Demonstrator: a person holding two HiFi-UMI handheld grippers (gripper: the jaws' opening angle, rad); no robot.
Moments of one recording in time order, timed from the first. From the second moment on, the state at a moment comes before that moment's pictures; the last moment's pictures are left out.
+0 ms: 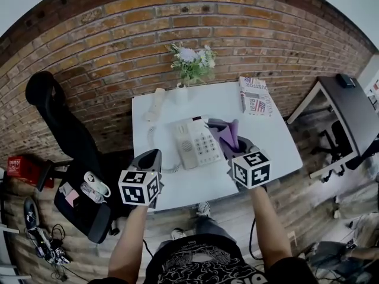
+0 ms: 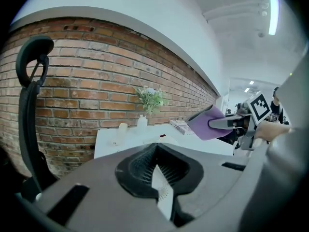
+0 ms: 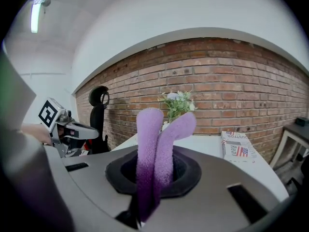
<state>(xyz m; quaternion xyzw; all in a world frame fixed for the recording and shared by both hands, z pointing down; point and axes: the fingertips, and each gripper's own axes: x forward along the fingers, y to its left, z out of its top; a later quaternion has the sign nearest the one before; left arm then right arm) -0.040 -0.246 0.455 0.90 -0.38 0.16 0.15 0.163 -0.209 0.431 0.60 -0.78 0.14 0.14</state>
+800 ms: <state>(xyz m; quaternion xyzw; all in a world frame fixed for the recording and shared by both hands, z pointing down) -0.052 -0.217 0.456 0.90 -0.37 0.16 0.14 0.145 -0.171 0.428 0.62 -0.76 0.13 0.13</state>
